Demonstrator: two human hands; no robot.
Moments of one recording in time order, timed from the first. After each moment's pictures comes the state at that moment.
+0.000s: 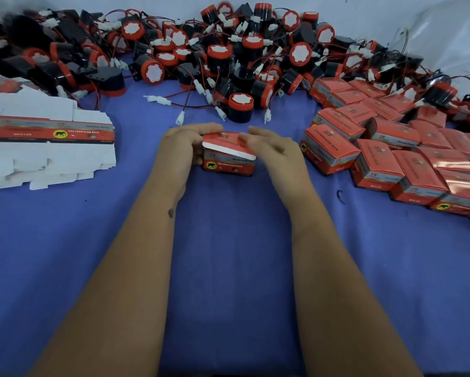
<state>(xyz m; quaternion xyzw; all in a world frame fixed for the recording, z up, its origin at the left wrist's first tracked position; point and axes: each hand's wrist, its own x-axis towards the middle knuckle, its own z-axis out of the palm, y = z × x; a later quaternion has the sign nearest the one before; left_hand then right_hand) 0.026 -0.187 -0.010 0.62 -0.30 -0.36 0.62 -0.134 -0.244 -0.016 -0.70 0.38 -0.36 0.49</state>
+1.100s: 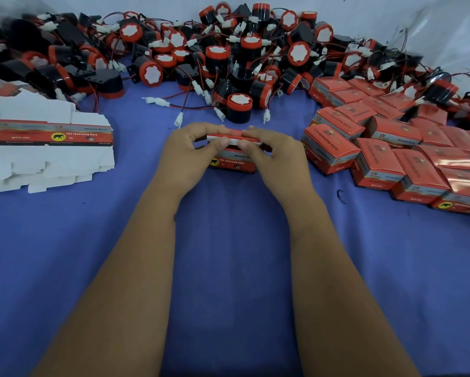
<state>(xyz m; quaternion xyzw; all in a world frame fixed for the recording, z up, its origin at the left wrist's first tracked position) 0.025 -0.181 -0.023 0.61 -0.52 -0.21 0.56 -0.132 -0.248 -0.017 -0.80 0.38 -0.36 0.28</state>
